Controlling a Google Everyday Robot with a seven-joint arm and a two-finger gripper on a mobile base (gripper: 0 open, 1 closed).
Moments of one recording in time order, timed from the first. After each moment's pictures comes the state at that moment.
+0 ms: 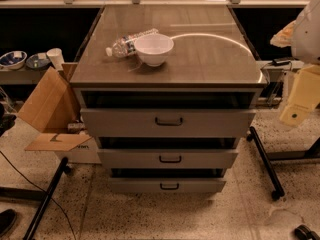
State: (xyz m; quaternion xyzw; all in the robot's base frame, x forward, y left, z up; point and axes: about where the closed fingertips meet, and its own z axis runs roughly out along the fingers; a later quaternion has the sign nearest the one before) arm 0.438 -0.216 0.977 -0.60 0.78 -0.04 0.16
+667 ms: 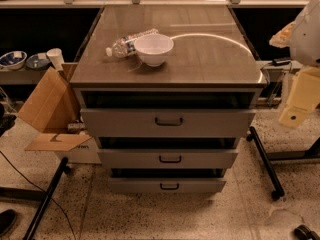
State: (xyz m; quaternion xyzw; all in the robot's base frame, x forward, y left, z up) arm 0.437 -0.214 0.976 -0.61 0.78 -0.04 0.16
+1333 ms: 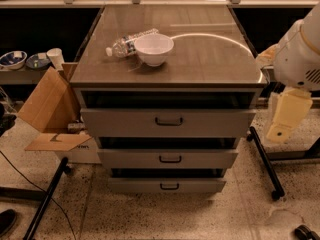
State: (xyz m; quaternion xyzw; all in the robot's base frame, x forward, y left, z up) arm 0.437 -0.204 0.939 -0.62 0.76 -0.02 0.16
